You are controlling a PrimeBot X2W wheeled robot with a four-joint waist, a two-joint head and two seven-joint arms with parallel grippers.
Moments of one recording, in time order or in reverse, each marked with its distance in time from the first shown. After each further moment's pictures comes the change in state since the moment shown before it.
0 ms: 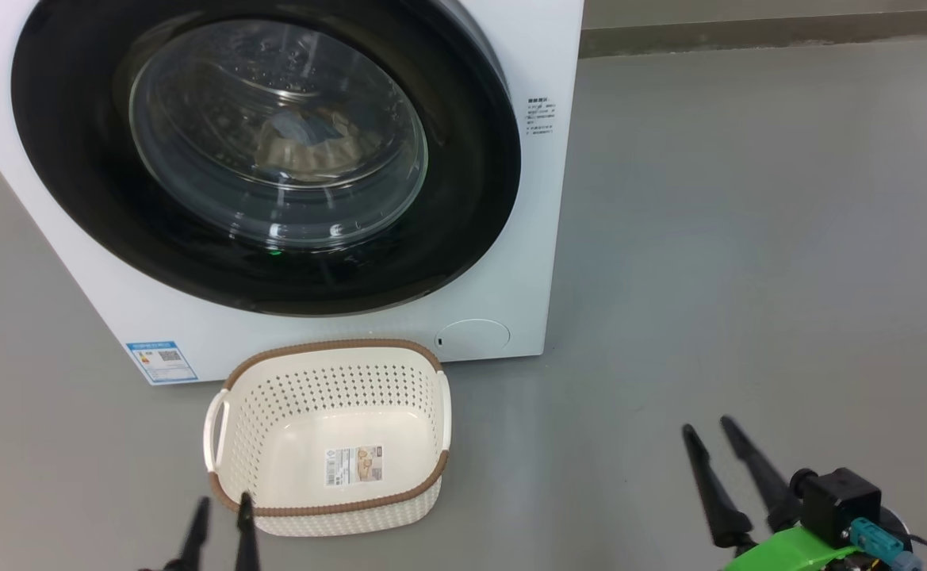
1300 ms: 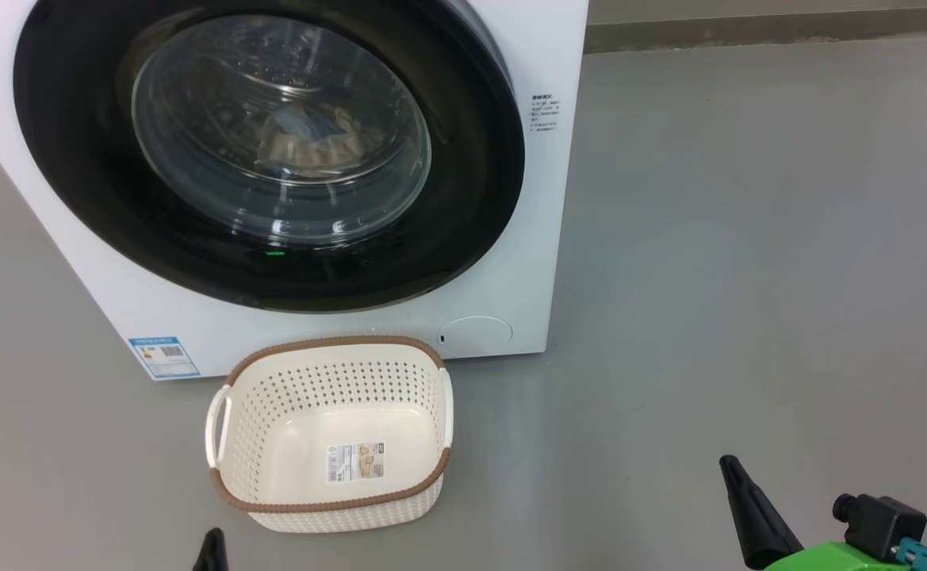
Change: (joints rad) left arm 0.004 -0.027 0.052 0.094 -0.354 -0.073 0.067; right arm 0.025 -0.008 -0.015 0.108 0.392 0.000 0.048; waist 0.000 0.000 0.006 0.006
